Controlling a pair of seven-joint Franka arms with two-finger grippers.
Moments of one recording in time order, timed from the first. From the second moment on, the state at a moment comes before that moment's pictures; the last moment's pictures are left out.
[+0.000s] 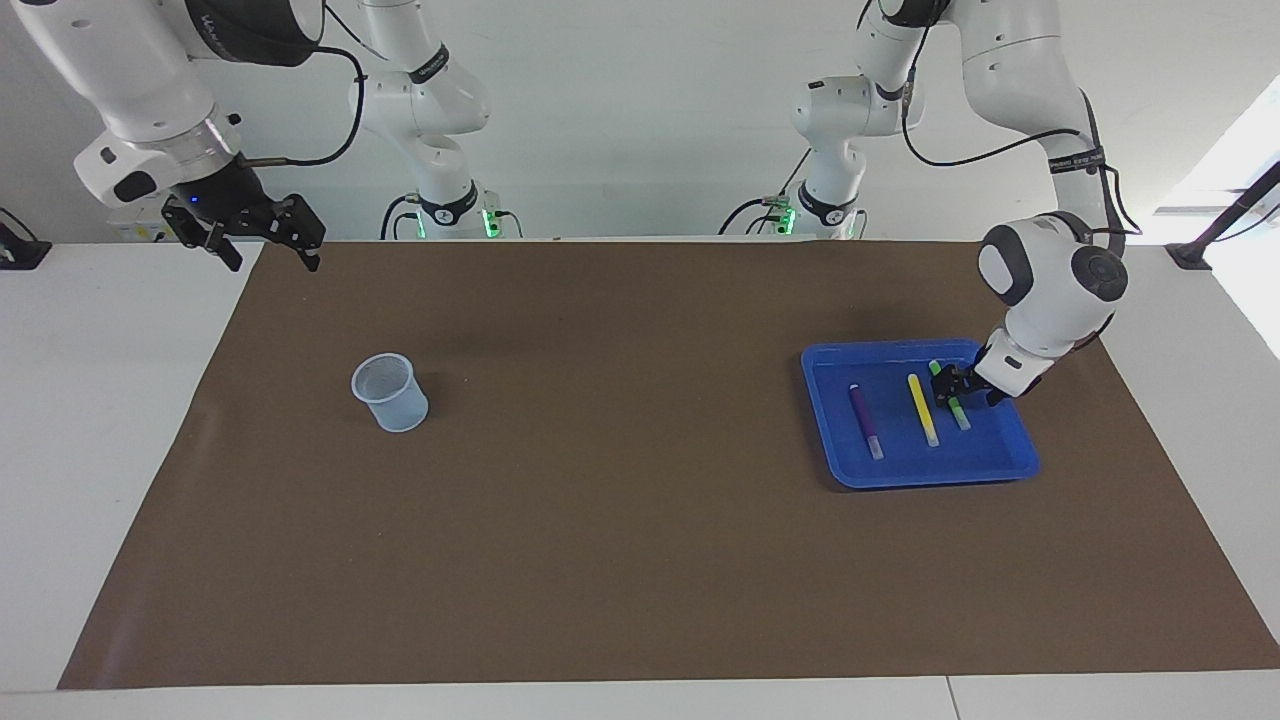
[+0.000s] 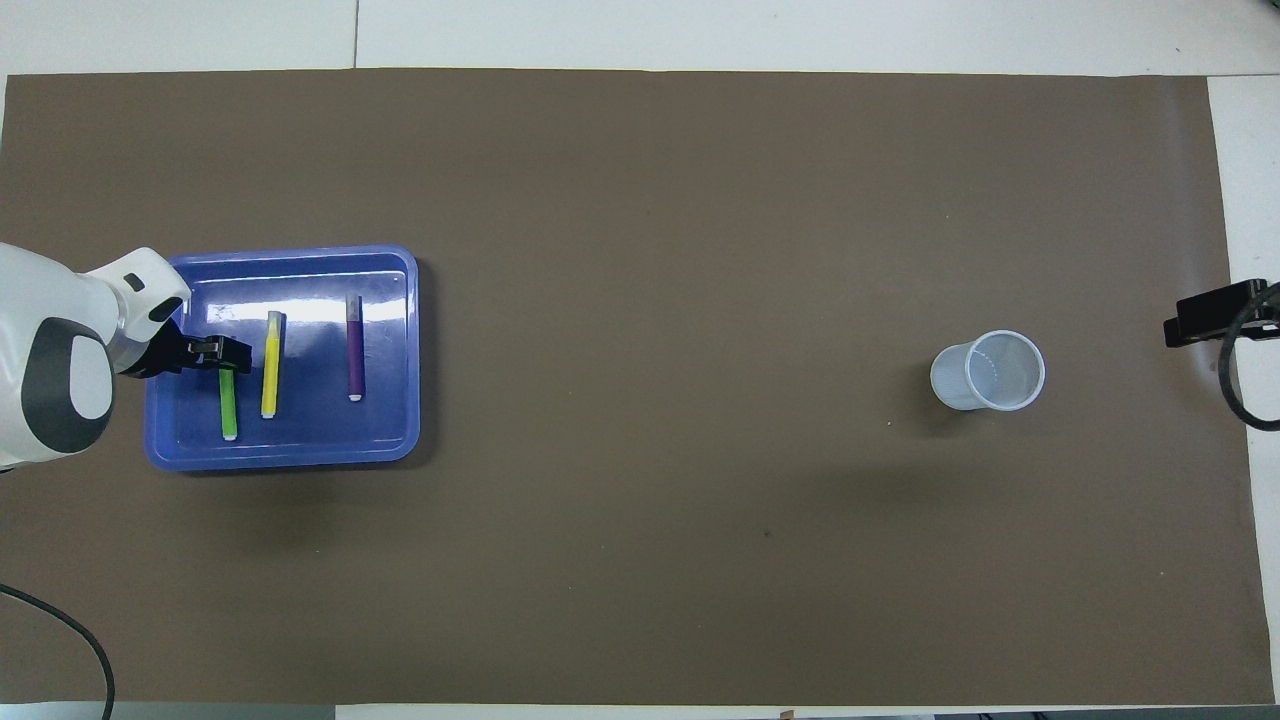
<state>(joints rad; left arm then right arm) -0.02 0.22 0.12 -2.11 -0.03 2.26 0.21 -0.02 -0.05 -0.08 -1.64 -0.01 1.53 -0.07</state>
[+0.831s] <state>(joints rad) -0.02 0.24 0.12 -2.11 -0.03 2.27 0.21 -0.02 -0.05 -0.08 -1.64 -0.01 1.53 -0.07</state>
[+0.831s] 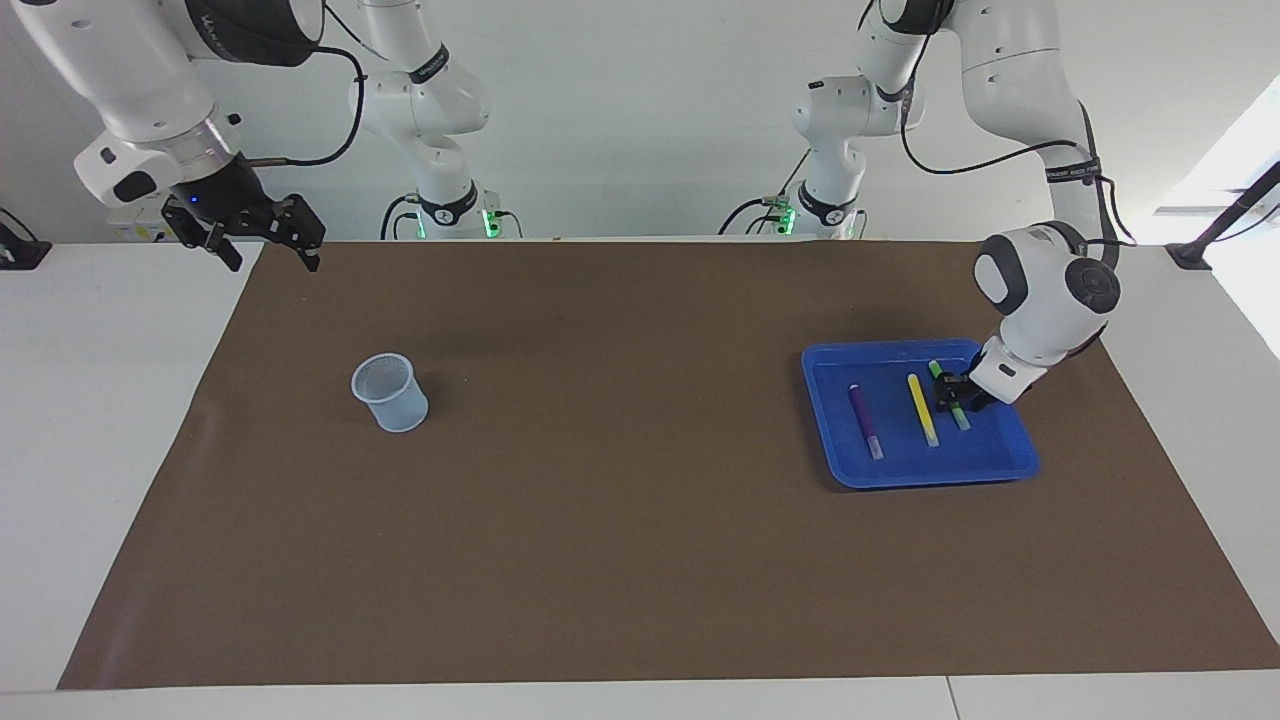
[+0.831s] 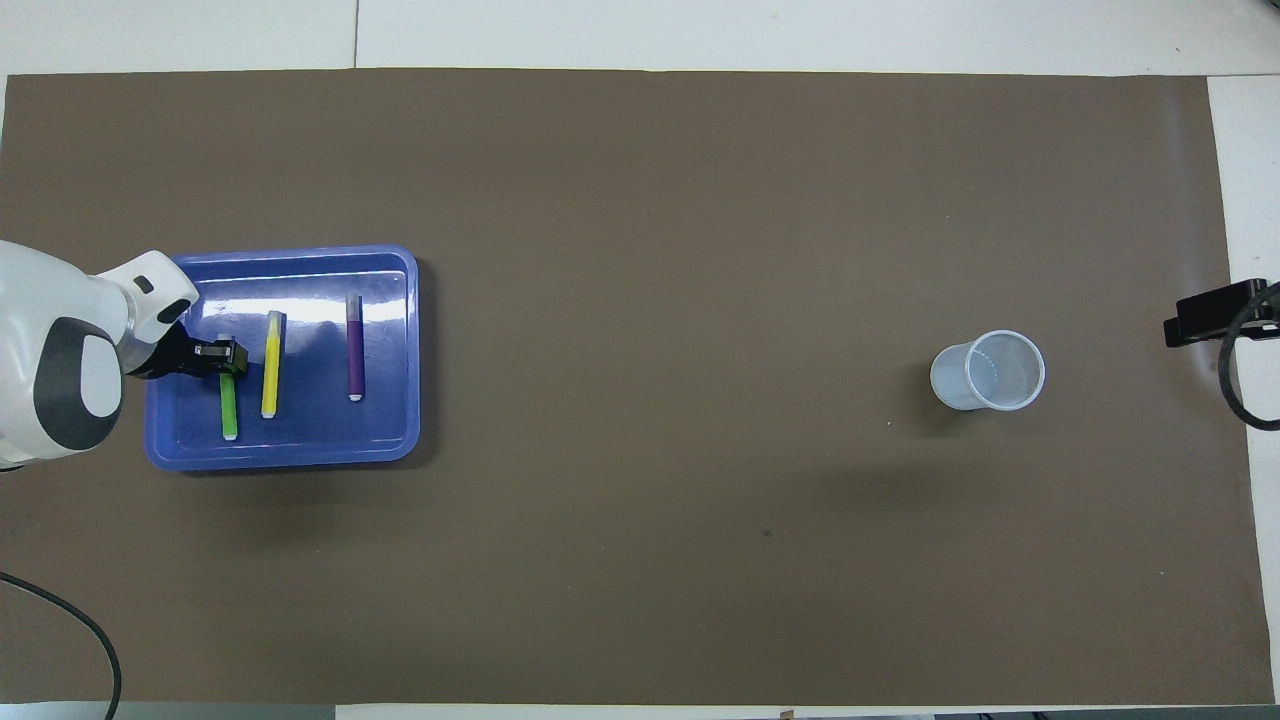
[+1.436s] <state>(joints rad) -0.02 0.24 0.12 -2.11 -0.03 2.27 0.21 -0.02 -0.05 -0.08 -1.64 -0.01 1.53 -0.07</state>
